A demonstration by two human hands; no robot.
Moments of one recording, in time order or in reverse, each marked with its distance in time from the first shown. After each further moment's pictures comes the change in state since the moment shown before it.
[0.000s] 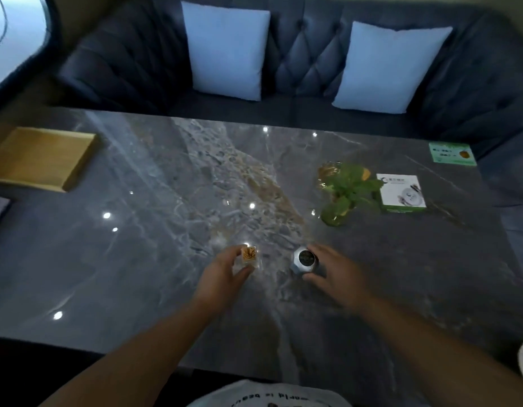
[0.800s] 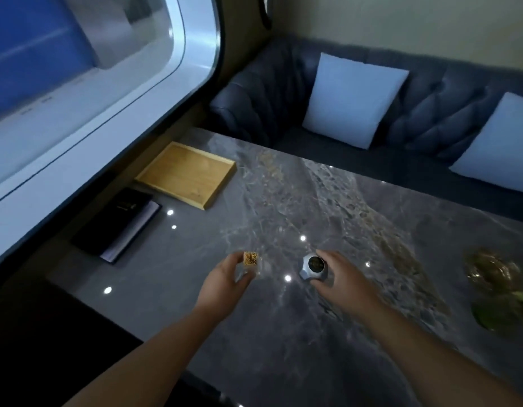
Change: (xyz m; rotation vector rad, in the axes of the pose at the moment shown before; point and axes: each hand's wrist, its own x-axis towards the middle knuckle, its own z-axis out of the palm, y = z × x) left_hand 0.005 -0.162 -0.239 -0.028 0.290 -0.173; right_hand 0.186 -0.234 0.121 0.096 -0.097 -0.169
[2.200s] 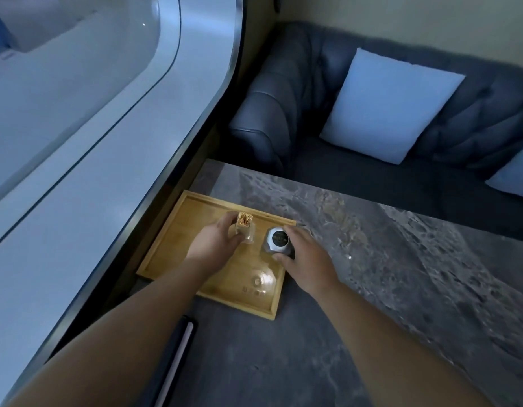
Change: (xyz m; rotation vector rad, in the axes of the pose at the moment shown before) left_hand 0.410 -0.180 -0.152 0.142 -0.089 0.247; right_hand 0.387 -0.128 0.192 -0.132 0.121 0.098
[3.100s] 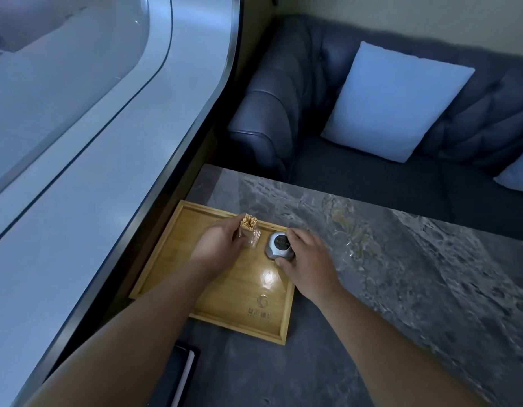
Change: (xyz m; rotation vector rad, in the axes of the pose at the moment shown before) left_hand 0.046 -0.027 0.017 0.014 -0.053 0.075; right_hand 0.033 0.010 0.023 -0.180 0.045 -0.009
